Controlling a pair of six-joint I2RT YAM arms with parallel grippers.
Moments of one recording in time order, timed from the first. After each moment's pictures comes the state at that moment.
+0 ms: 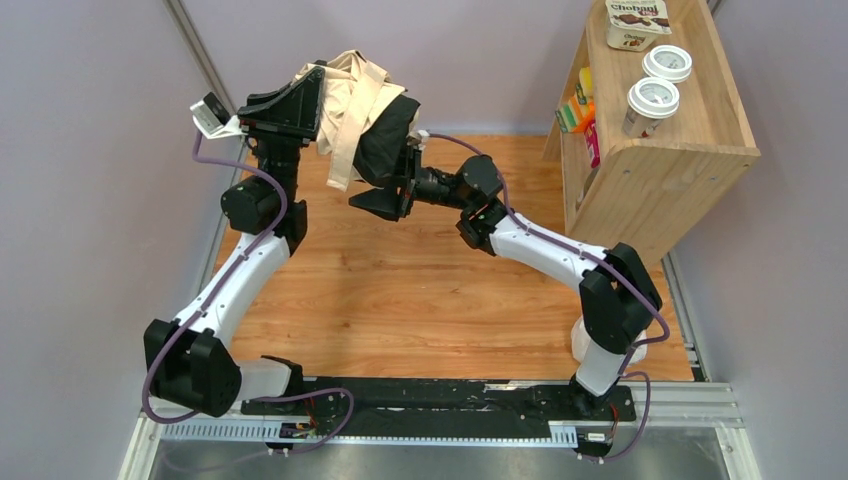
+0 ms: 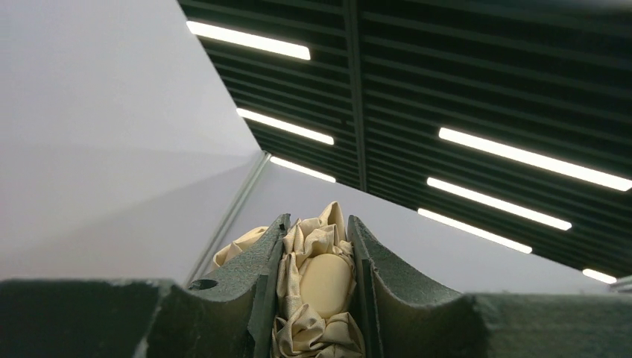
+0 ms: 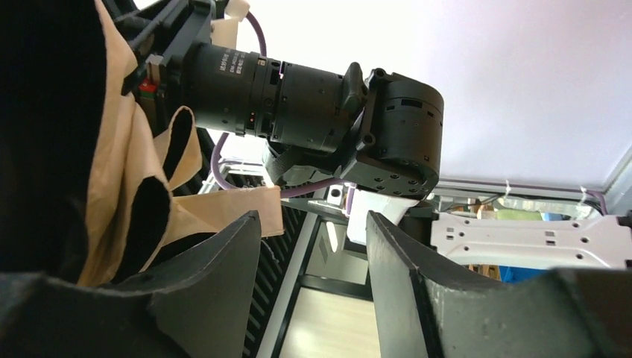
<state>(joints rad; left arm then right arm) -0.29 1.28 1.12 1.30 0.15 -1.19 0.76 1.73 1.33 0.83 -0.71 2.03</state>
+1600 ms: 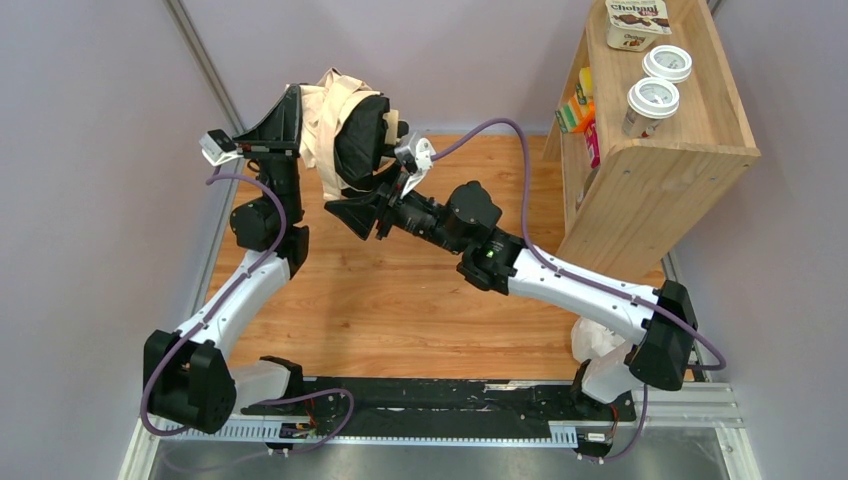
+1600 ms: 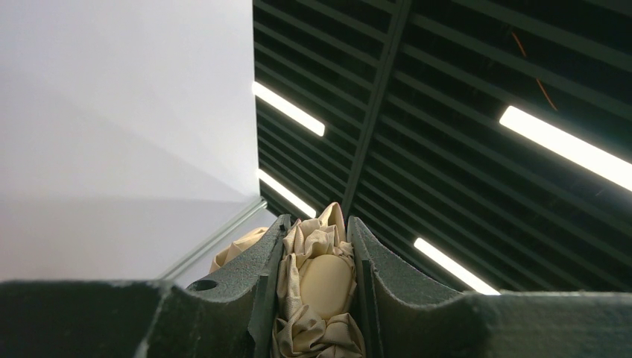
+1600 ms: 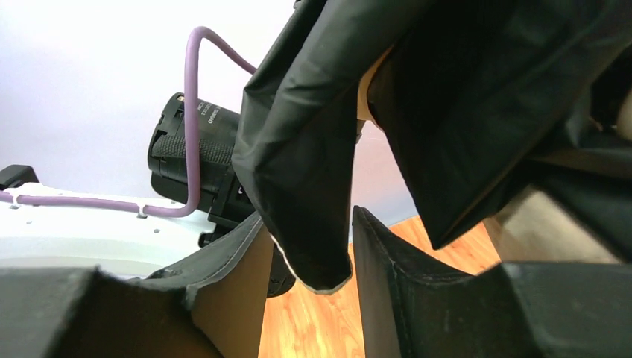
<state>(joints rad) -0.29 1.21 0.89 1.27 -0.16 -1.49 1.05 1.50 1.35 0.47 -0.16 0.32</state>
